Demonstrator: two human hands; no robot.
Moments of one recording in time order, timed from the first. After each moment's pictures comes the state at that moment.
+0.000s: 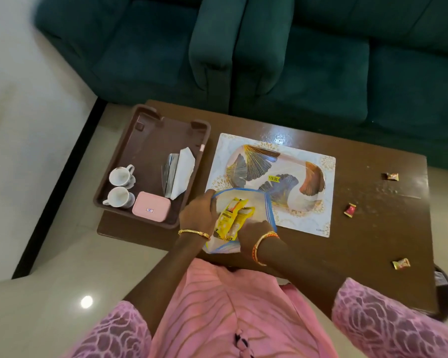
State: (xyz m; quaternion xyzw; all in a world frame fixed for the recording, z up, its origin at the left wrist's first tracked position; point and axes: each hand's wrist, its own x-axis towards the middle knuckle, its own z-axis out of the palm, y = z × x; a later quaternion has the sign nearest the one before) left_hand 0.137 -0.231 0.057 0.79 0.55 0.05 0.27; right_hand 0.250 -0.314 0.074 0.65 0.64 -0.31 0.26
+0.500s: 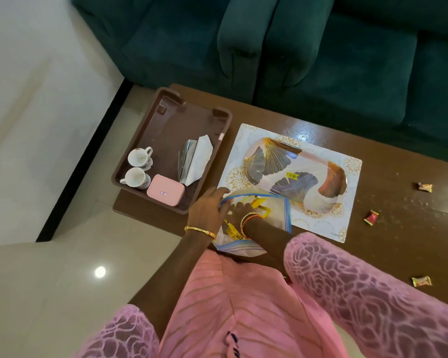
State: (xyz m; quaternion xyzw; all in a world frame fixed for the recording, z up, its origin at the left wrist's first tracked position) left_hand 0.121 -0.244 0.049 0.78 0.53 0.10 0.32; right_hand 0.232 -0.266 -0.018 0.53 0.73 -0.29 0.32
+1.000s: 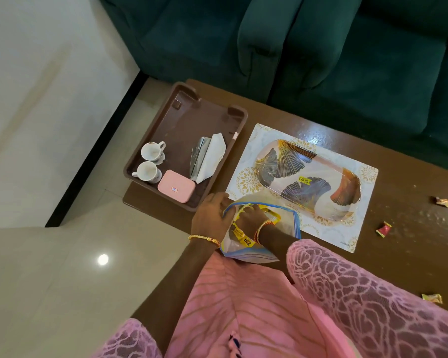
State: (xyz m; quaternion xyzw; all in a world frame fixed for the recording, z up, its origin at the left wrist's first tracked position) left_hand 0.103 -0.254 0.048 0.70 0.60 0.13 0.37; right_hand 0.234 -0.278 -0.039 0.51 0.80 -0.18 0.27
